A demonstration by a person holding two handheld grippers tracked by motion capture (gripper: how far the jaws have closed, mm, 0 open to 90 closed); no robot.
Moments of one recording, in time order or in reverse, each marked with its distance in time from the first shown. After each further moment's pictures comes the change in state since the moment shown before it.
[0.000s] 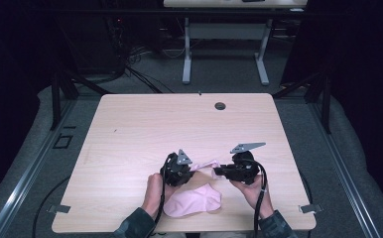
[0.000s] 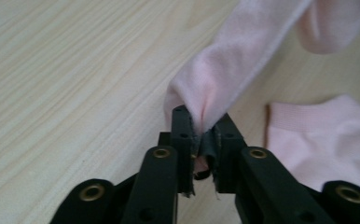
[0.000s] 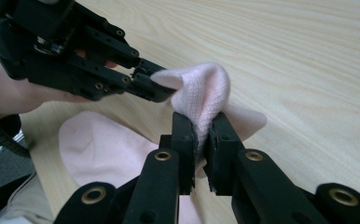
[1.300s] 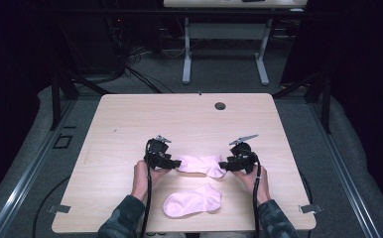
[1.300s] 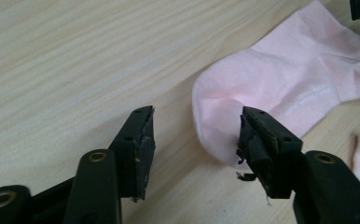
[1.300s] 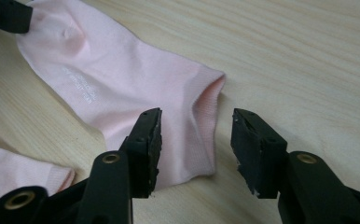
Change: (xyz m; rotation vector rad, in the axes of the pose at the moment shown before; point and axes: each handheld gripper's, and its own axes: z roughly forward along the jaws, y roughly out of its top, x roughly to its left) left arm 0.079 -0.006 0.002 0.061 -0.001 -0.306; right arm -0.060 0.002 0.044 0.153 -0.196 0.056
